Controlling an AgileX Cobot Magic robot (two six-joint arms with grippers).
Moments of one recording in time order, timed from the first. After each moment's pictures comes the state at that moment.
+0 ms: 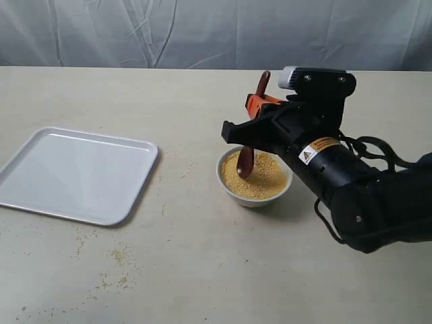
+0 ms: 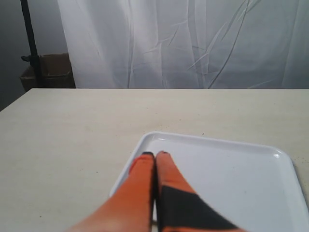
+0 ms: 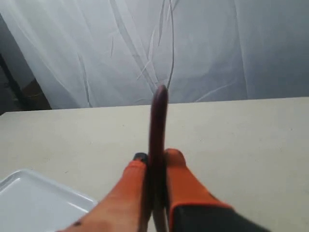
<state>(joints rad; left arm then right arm) 0.01 0.01 0.00 0.05 0.22 -0.03 0.74 1.69 -0.56 0.39 -0.91 0.04</state>
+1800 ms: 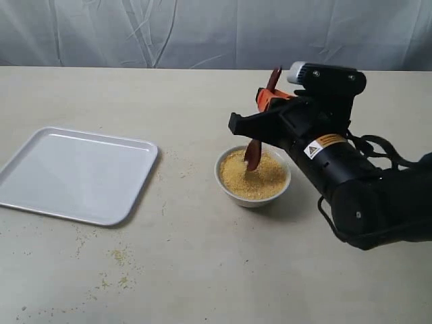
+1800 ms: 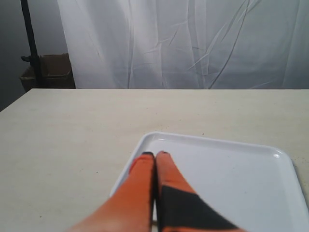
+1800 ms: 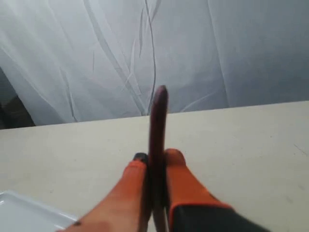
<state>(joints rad) 0.01 0.01 0.00 0.05 0.22 -0.03 0.74 1.68 -0.56 0.48 -0.94 0.00</state>
